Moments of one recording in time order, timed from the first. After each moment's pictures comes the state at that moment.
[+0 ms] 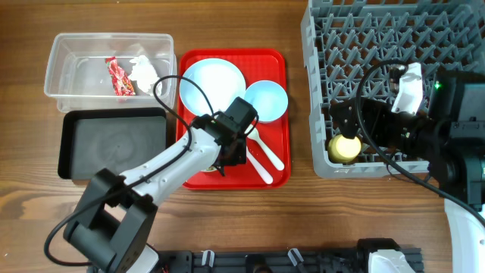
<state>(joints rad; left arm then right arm) -0.65 1.70 1.05 -0.76 -0.04 -0.63 0.01 1.09 1.39 -1.17 -0.47 0.29</state>
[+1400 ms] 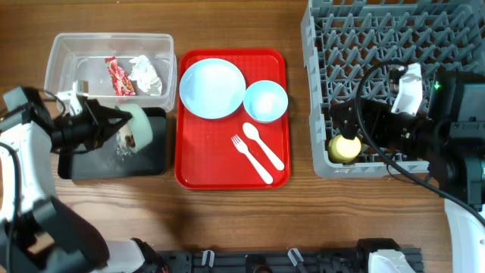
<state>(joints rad) 0.54 1.59 1.17 -1.07 0.96 -0.02 0.01 1.09 1.39 -1.17 -0.47 0.29</state>
